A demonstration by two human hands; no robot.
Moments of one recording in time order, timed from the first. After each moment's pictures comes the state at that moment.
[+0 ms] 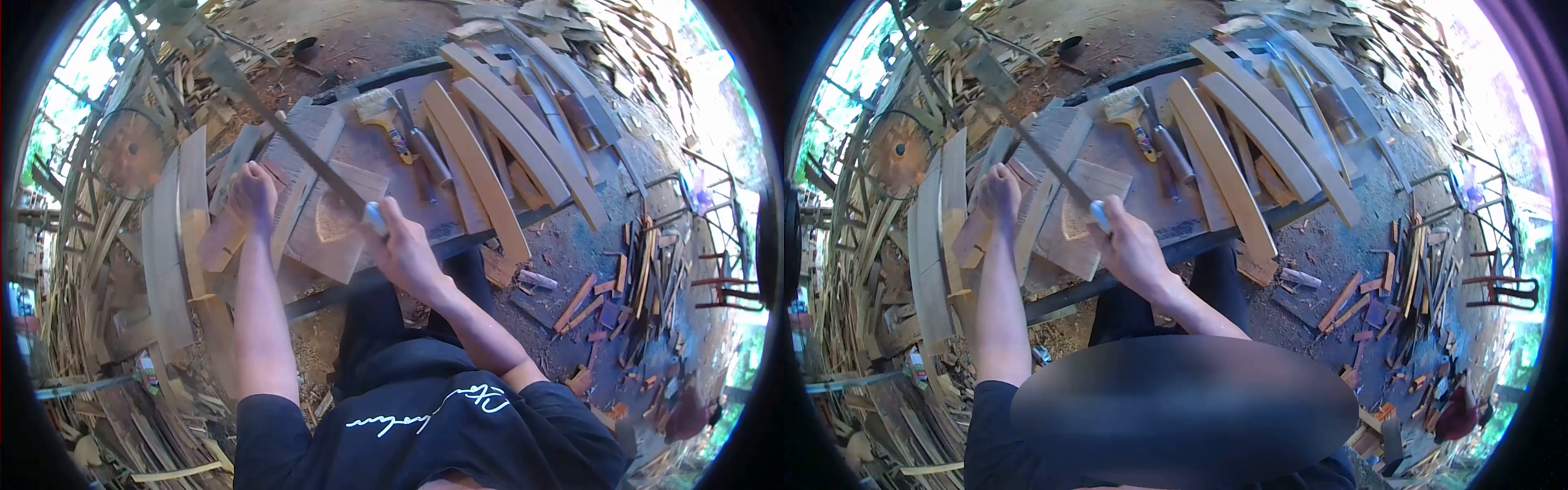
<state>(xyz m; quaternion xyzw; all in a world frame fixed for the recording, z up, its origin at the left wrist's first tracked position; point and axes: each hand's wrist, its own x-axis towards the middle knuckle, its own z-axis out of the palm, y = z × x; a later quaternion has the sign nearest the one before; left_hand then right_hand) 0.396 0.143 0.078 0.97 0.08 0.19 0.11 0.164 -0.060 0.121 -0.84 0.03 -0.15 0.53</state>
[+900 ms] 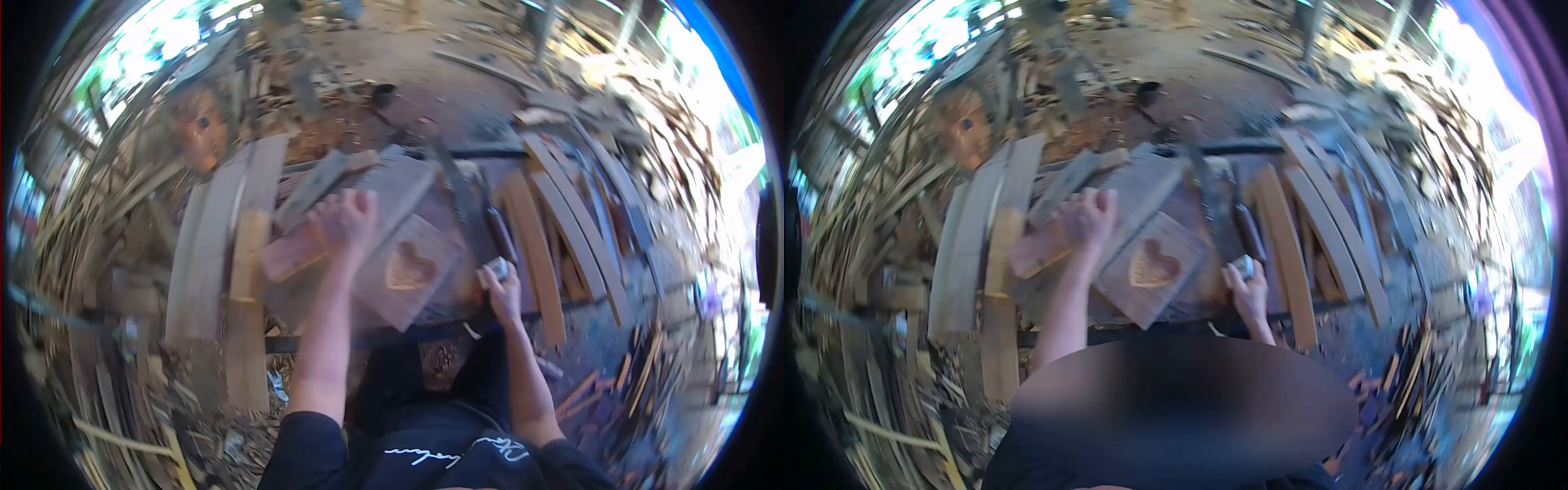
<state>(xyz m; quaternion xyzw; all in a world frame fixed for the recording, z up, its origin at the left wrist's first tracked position) 0.374 0.135 0.086 0.95 0.01 0.30 0.11 0.198 -0.134 0.009 -0.69 0.16 -0.13 0.69</state>
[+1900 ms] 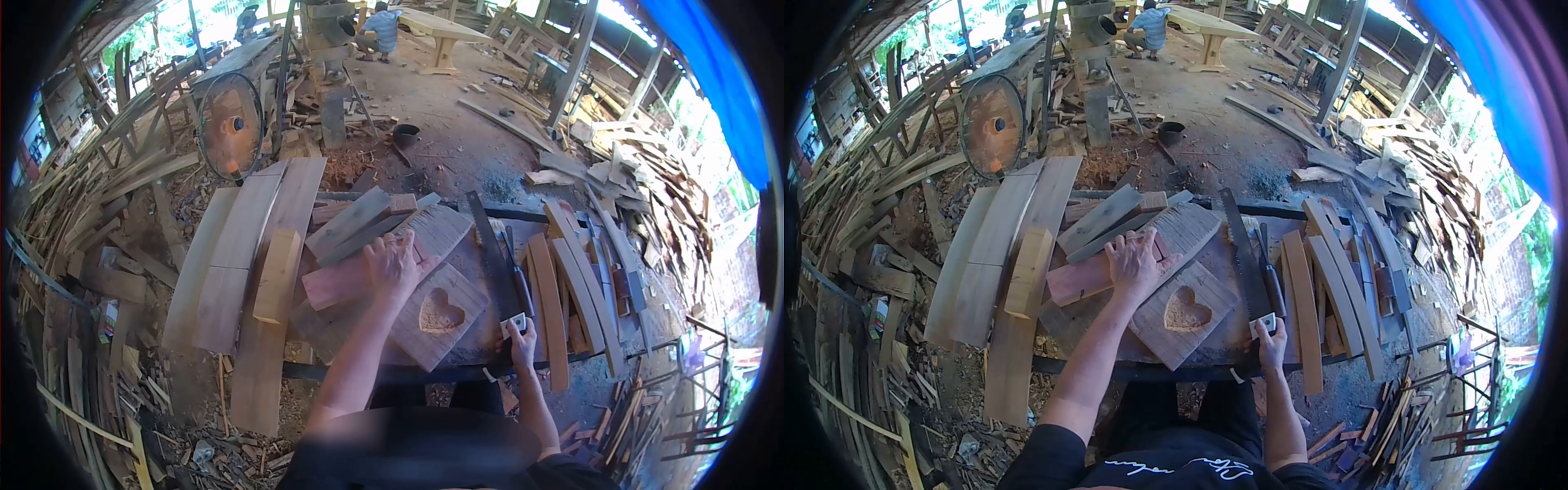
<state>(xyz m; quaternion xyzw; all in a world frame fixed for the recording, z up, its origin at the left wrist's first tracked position) 0.367 0.152 0.102 0.98 -0.08 0.18 0.09 0.196 -0.132 0.006 -0.68 0.20 -0.12 0.69</state>
